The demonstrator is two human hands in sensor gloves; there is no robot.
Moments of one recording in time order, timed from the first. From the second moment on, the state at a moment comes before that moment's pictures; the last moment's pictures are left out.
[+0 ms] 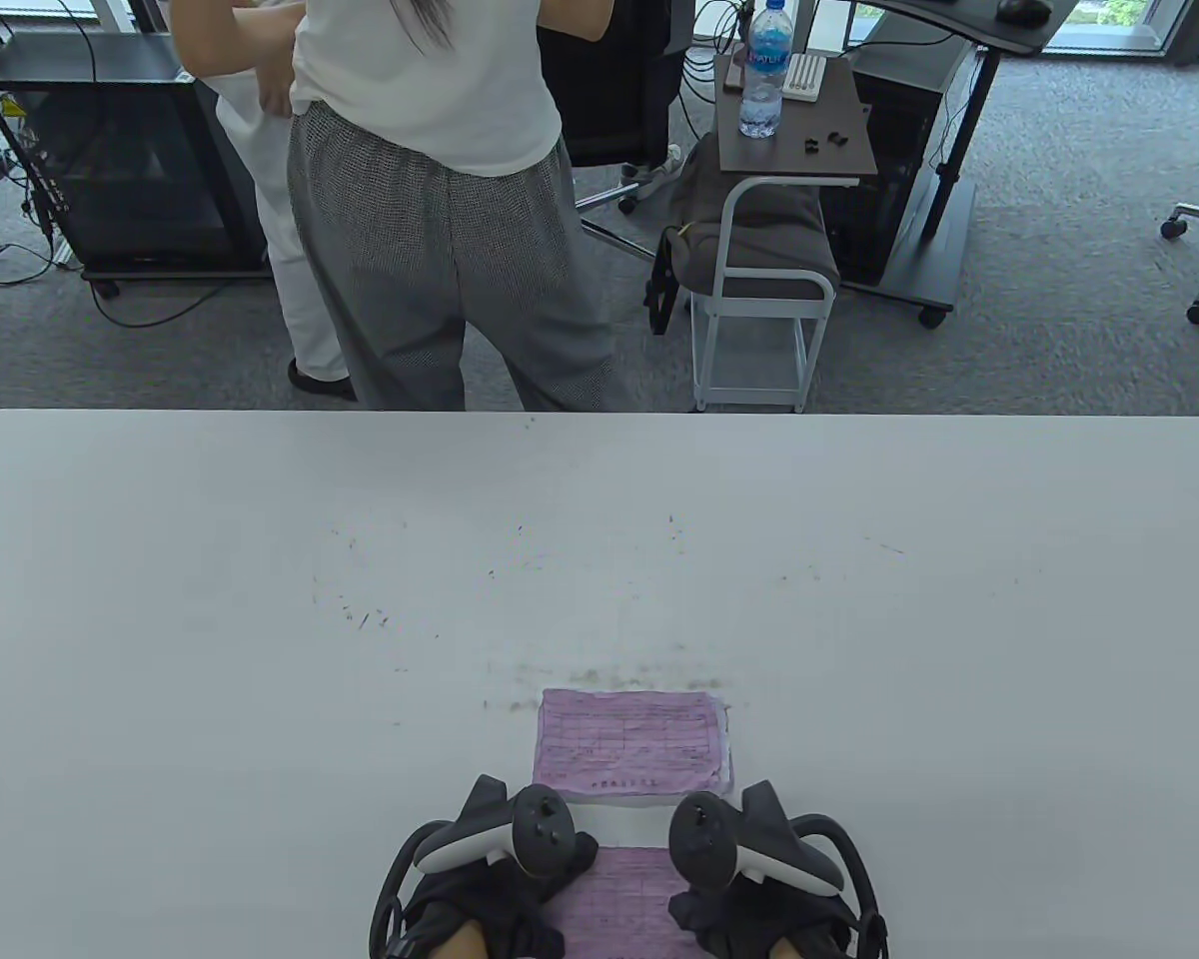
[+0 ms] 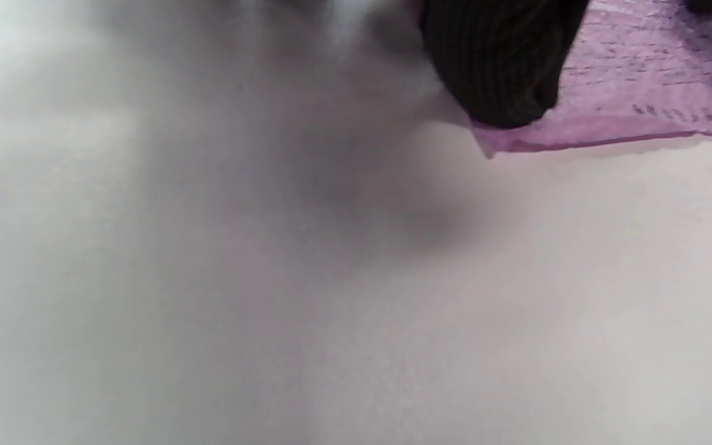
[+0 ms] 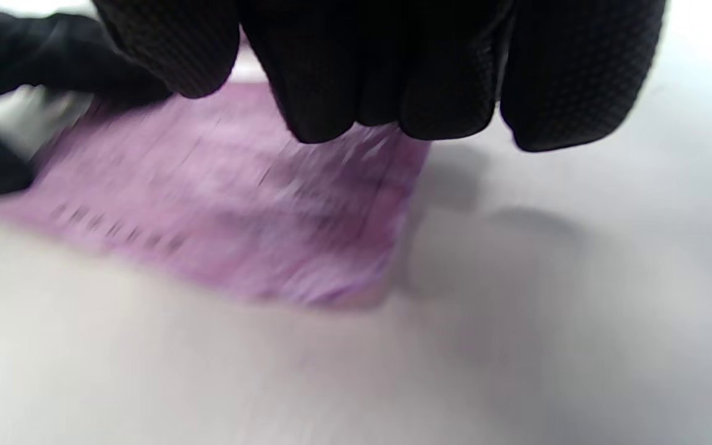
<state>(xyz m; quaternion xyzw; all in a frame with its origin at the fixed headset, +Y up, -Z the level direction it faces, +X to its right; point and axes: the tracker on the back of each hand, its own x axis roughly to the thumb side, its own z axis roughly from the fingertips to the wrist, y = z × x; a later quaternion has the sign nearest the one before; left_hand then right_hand) -0.122 -0.791 -0.223 -0.44 -0.20 0.06 0.88 0.107 -0.743 -0.213 0.12 0.23 0.96 0.08</state>
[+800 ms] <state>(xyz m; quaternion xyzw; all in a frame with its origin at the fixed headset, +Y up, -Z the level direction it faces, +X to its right) -0.122 -0.791 -0.223 -0.44 -0.20 0.06 0.88 0.119 -0.765 -0.223 0.07 0.17 0.98 0.09</state>
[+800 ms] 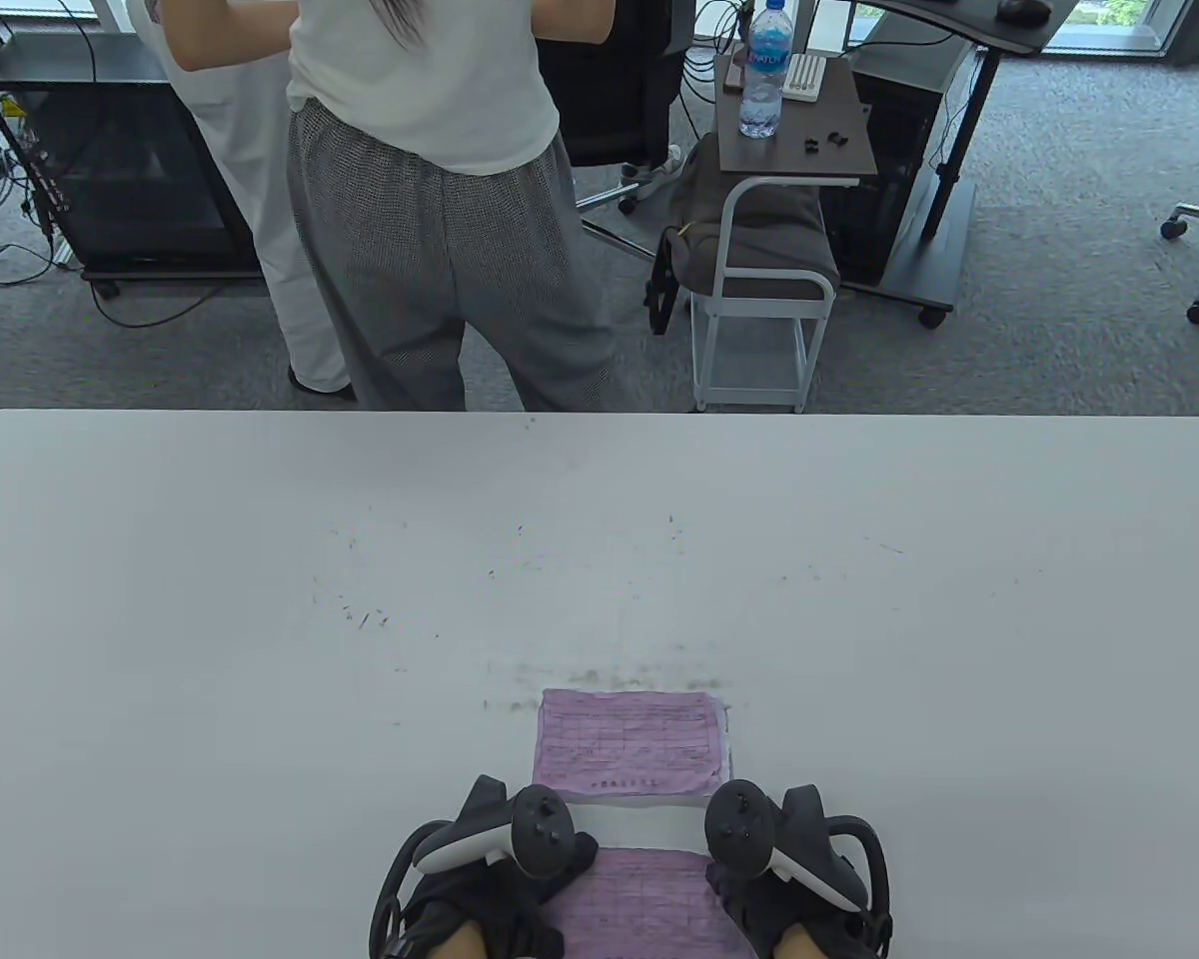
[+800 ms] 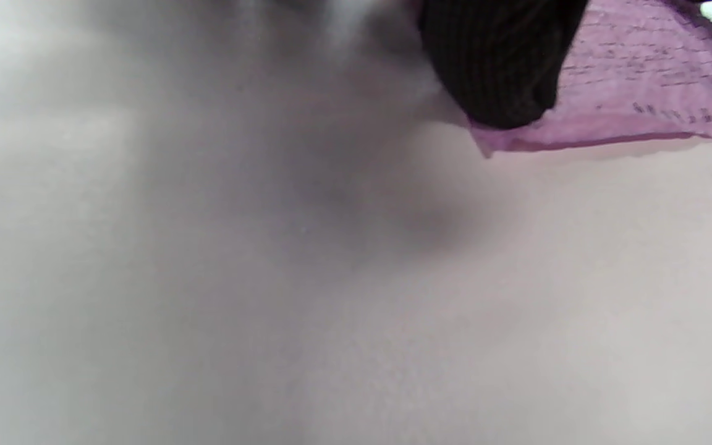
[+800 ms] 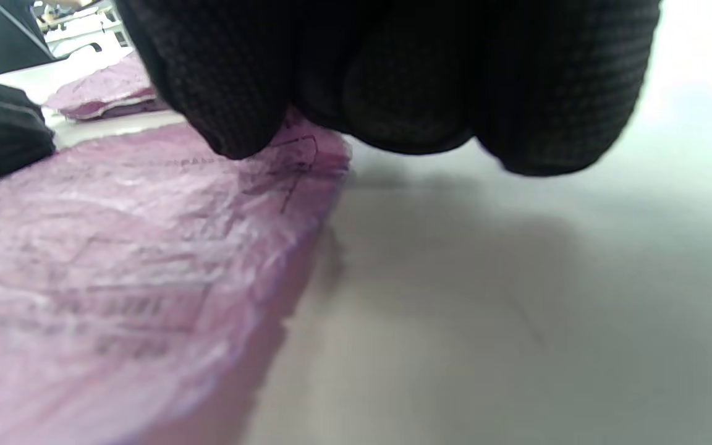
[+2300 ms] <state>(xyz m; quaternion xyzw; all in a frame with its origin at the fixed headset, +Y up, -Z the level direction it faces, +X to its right) -0.121 -0.792 -0.221 -0.44 -0.20 0.06 0.87 0.124 -0.750 -0.224 0.08 0.19 0.91 0.36</state>
